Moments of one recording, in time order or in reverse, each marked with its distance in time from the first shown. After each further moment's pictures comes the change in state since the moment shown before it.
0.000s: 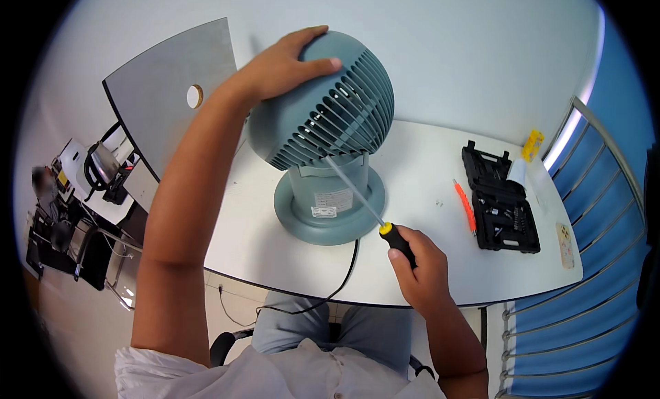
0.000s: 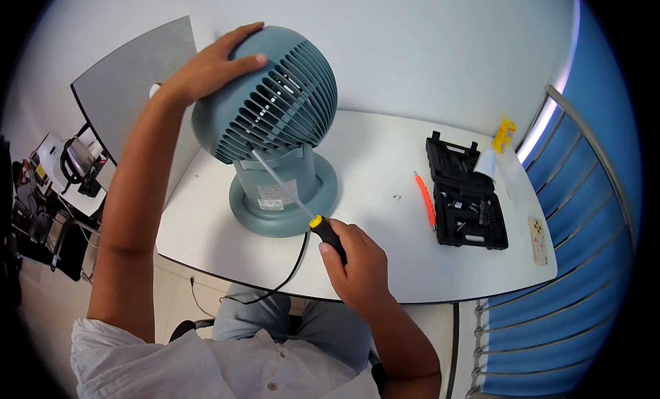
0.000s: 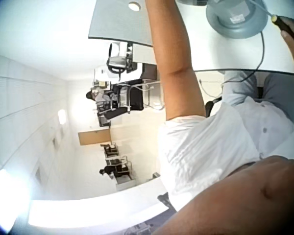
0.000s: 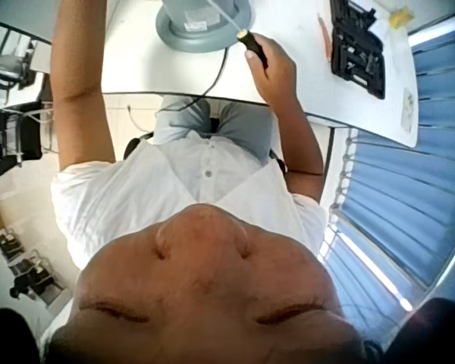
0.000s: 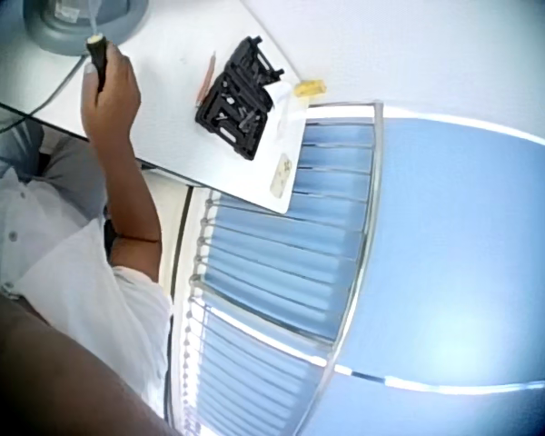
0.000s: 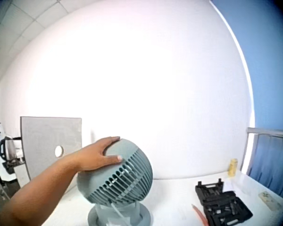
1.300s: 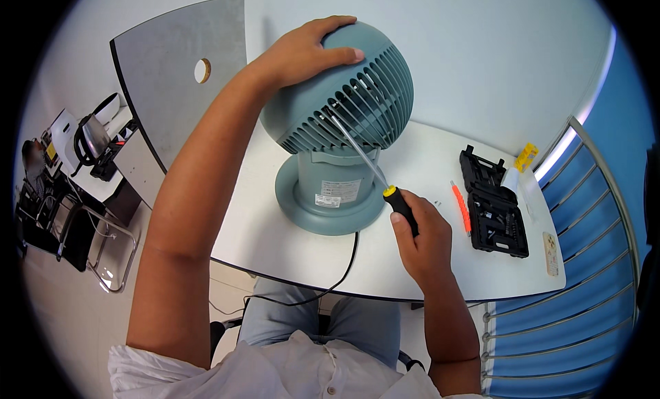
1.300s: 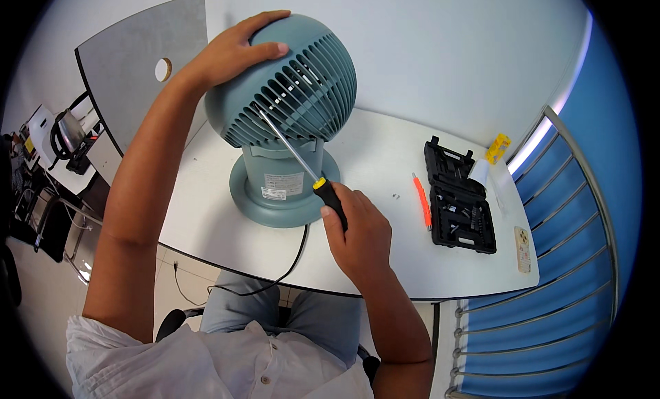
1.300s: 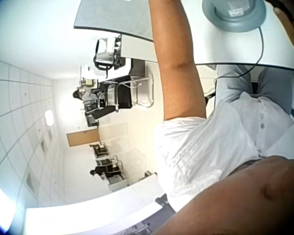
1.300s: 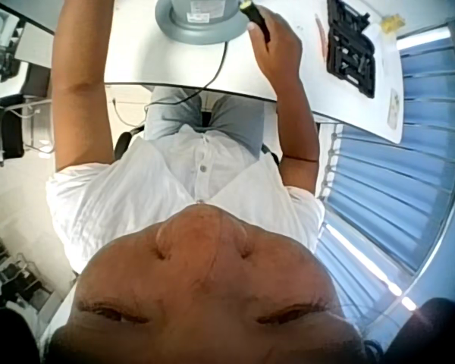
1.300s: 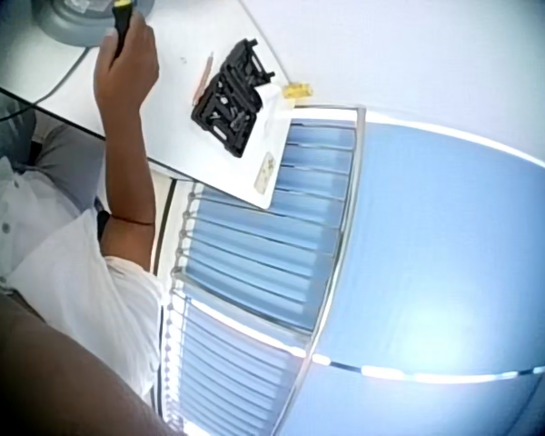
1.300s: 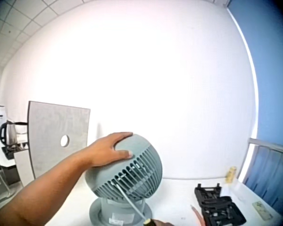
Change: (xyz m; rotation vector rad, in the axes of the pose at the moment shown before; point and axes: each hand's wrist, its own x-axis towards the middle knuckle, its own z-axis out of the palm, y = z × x) left_hand -0.009 -0.019 0.000 -0.032 0.058 0.043; right_hand 0.037 -0.008 0.018 -0.235 0.085 -0.173
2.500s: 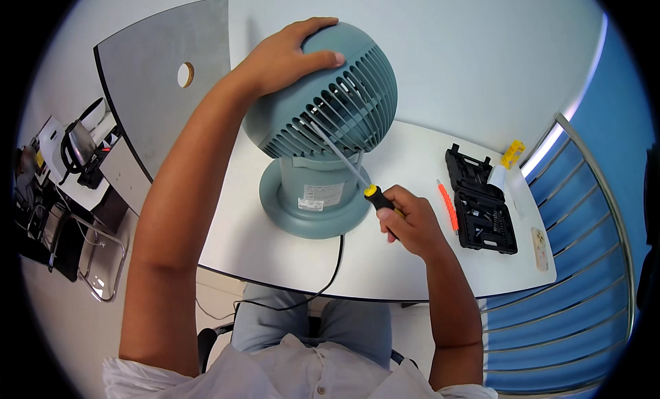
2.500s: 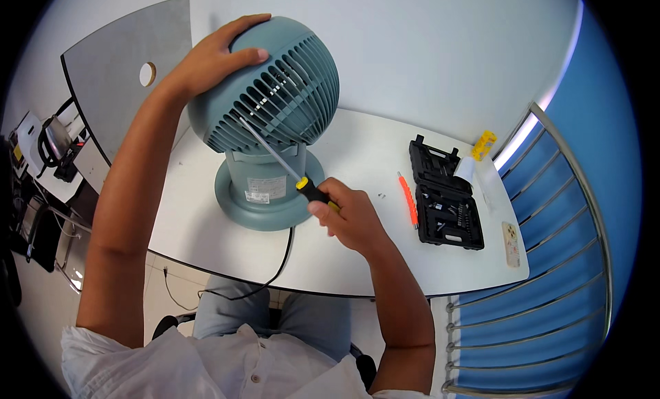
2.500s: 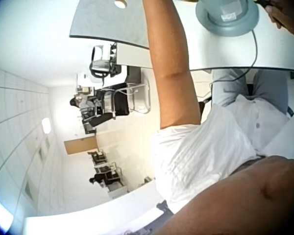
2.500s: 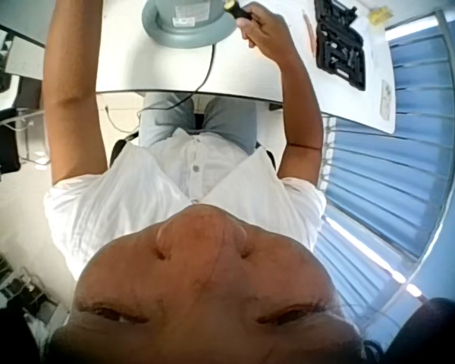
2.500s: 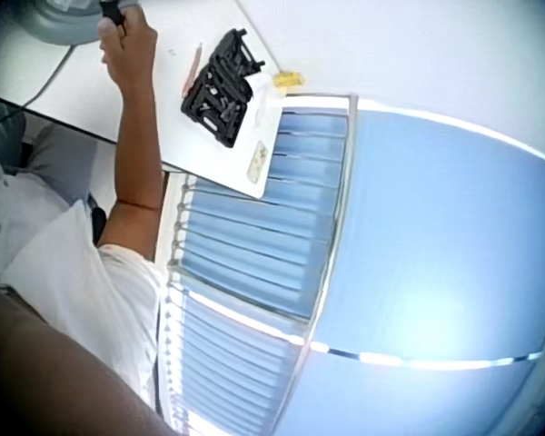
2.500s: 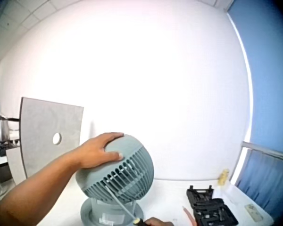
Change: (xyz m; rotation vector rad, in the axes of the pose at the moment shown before) left_hand -0.003 -0.001 0.000 -0.016 0.021 0.002; right_hand 0.029 0.032 -0.013 0.461 -0.529 0.512
